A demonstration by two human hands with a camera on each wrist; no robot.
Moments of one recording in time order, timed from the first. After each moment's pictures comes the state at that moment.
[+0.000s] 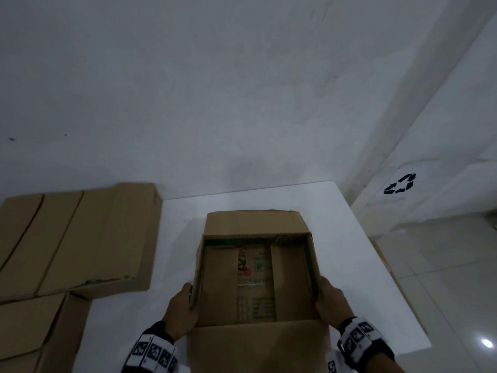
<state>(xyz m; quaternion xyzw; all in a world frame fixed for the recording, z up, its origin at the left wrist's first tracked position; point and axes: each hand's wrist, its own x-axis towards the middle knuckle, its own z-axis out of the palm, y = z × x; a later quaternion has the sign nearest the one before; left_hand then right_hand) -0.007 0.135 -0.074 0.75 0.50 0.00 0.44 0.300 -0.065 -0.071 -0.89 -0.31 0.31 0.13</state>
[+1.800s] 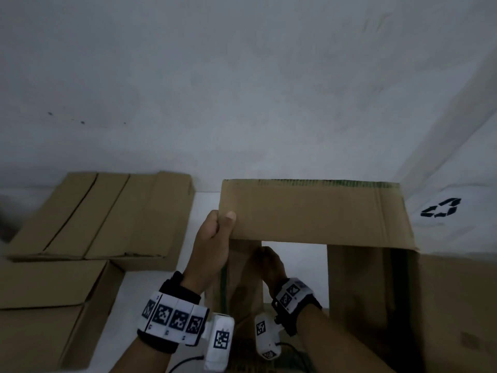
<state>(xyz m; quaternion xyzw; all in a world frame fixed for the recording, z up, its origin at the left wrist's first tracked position) 0.042 0.126 0.106 0.61 0.44 0.35 0.56 0.187 0.093 -0.037 -0.79 -0.34 0.42 0.28</state>
